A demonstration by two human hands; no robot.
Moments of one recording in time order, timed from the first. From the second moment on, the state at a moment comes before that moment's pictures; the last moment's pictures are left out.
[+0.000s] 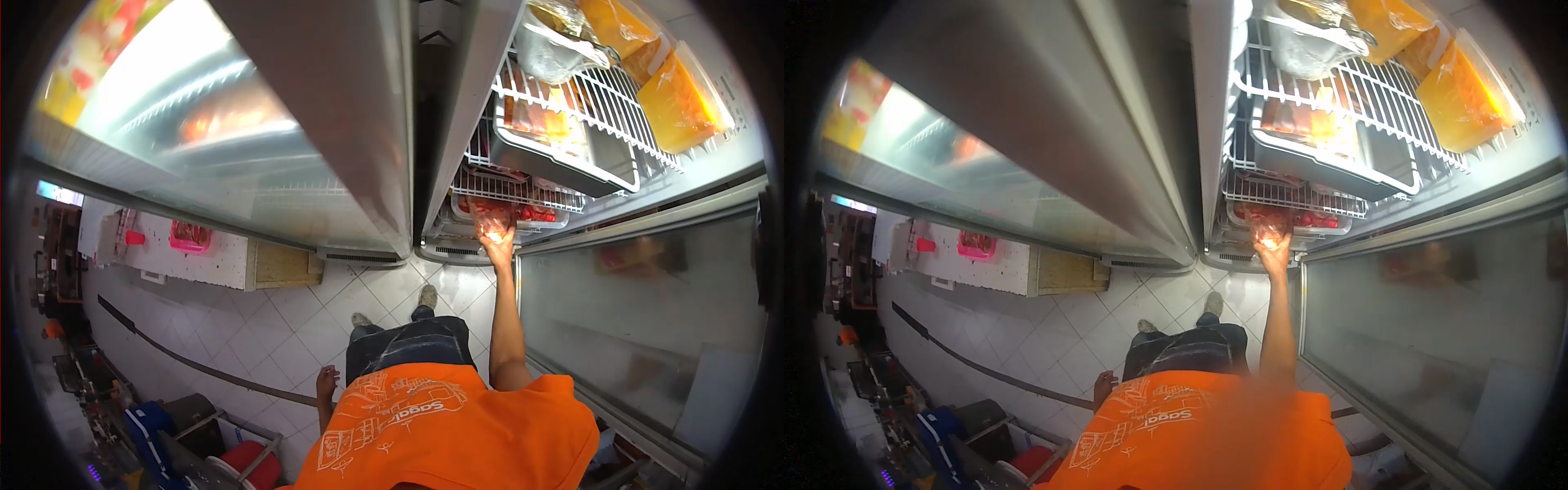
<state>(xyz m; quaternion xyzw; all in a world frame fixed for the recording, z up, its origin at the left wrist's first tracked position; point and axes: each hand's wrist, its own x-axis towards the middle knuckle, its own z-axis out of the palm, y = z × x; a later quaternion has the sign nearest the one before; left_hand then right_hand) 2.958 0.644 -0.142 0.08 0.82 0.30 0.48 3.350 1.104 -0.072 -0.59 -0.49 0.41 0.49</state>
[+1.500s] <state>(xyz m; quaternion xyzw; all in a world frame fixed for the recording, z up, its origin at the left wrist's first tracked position) 2.705 0.430 -0.247 -0.18 0.77 0.38 0.48 2.751 0.948 -0.066 -0.28 -0.70 0.63 0.16</state>
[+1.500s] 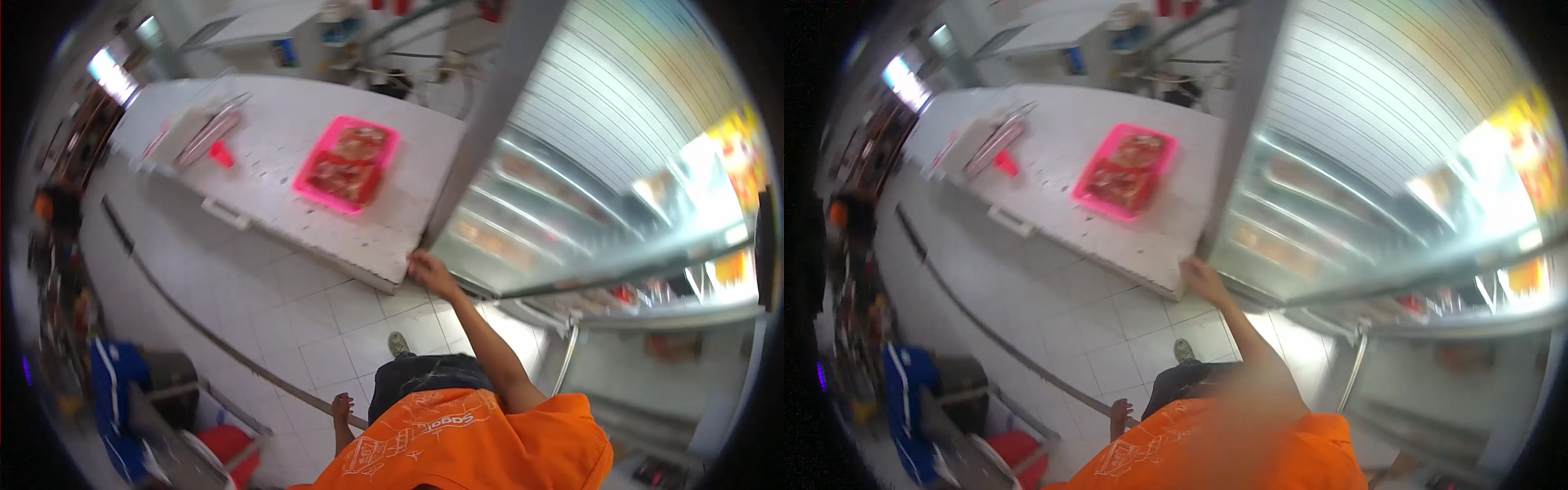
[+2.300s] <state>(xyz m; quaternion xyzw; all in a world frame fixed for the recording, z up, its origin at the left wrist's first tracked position) 2.892 0.808 -0.155 0.37 0.69 0.22 0.59 3.480 0.861 -0.060 -0.74 -0.11 0.39 0.53</state>
